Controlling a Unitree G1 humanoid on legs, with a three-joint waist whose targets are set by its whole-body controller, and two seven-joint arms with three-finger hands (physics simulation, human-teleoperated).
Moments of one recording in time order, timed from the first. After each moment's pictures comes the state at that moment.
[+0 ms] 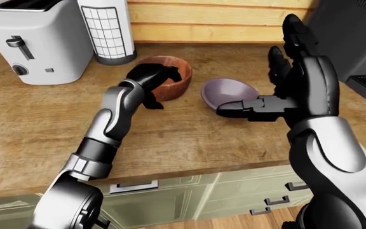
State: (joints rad) left arm -1.01 0.04 -0.10 0.55 1.12 0.02 -0.41; right arm -0.52 -0.51 -0.43 -0.81 0.70 1.14 -0.30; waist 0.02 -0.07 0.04
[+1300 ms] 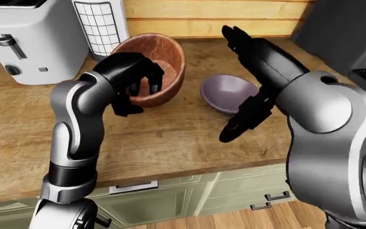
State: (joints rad) left arm -0.87 0.07 -0.06 -0.10 1.16 0.14 -0.91; right arm -0.88 -0.93 0.22 -0.79 -0.26 1.38 0.71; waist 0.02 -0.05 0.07
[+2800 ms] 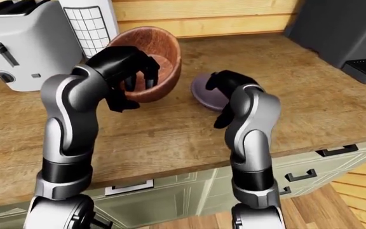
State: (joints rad) left arm -0.90 0.10 -0.04 -0.09 1.13 0.15 -0.92; right arm -0.73 -0.21 -0.05 -0.16 -1.35 0.45 1.10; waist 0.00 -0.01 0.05
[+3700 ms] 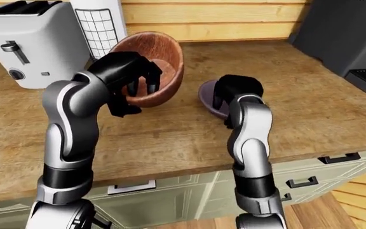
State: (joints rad) left arm -0.86 0.09 -0.05 -0.13 1.11 0.14 -0.92; right arm -0.65 -0.22 -0.03 -0.12 -1.44 0.30 0.87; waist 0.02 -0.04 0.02
